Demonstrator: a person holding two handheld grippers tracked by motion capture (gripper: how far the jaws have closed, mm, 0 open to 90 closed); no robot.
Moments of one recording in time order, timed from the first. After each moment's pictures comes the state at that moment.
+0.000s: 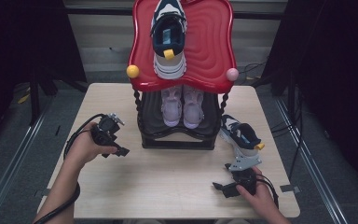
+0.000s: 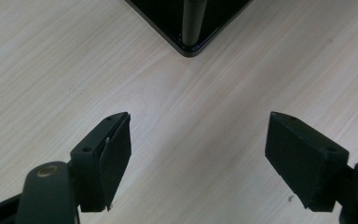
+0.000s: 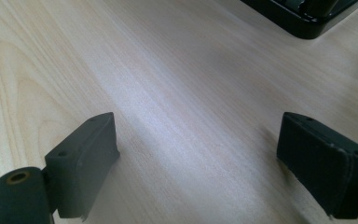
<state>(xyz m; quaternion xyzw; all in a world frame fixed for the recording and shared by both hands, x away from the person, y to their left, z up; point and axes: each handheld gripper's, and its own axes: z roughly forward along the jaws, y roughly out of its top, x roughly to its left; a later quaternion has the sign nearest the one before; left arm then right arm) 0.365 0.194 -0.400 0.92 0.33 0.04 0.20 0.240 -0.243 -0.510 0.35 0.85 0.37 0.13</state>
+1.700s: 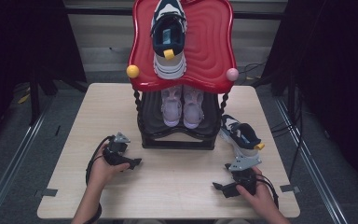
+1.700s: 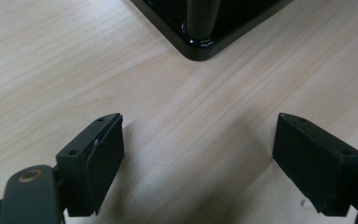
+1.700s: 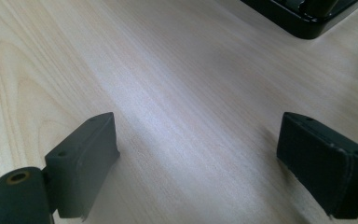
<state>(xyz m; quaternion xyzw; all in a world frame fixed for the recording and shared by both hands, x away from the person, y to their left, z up) 0.347 0.186 -0.499 0.87 0.36 0.11 0.32 0.240 -0.243 -0.510 0.35 0.85 0.37 0.13</state>
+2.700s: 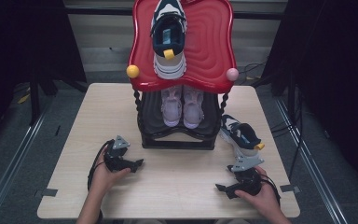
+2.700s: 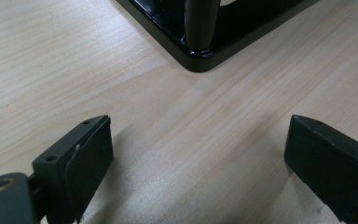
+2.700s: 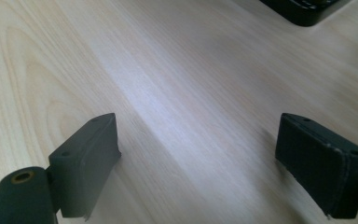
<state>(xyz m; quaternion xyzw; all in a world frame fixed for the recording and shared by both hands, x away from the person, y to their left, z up) 0.339 0.186 -0.510 0.85 0.36 0.14 0.36 0.237 -0.252 -0.505 0.34 0.86 0.35 0.12</state>
